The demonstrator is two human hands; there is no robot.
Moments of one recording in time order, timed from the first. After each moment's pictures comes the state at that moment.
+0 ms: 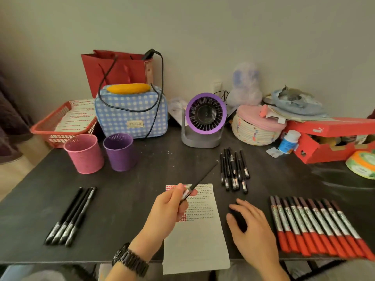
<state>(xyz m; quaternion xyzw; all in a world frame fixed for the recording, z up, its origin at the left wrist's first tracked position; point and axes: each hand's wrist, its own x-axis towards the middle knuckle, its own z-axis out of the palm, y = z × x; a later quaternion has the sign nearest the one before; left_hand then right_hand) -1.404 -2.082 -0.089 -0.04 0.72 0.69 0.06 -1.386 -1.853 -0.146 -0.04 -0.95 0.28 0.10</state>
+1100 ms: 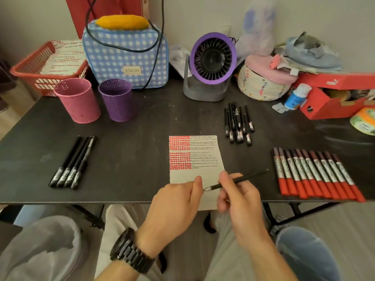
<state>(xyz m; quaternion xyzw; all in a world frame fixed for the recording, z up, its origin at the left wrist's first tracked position) -1.320 -2.083 -0.121 0.08 0.92 0.38 -0.02 -1.318 -1.922 -0.110 -0.08 -0.68 0.73 0.03</state>
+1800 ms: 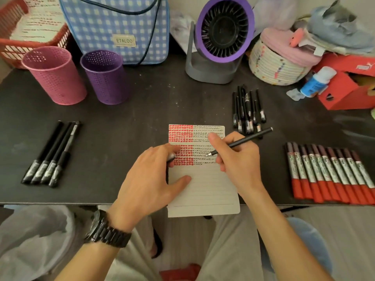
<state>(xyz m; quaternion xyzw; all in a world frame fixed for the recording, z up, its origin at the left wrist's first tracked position) -1.372 -2.131 -0.143 0.10 0.95 0.30 -0.05 -1.410 -1.927 -0.117 -0.06 -0.78 0.63 0.05</state>
